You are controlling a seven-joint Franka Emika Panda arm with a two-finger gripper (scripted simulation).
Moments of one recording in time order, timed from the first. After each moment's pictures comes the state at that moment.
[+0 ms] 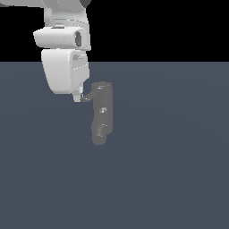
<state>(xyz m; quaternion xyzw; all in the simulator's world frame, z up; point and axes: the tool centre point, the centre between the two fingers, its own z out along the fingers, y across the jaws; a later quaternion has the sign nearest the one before) -0.099 0.098 0.201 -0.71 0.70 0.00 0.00</state>
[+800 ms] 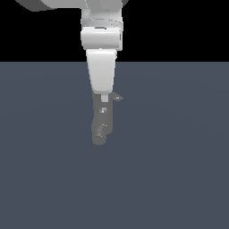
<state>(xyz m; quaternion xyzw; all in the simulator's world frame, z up) -0.098 0.026 0.201 -0.72 0.69 0.00 0.00</state>
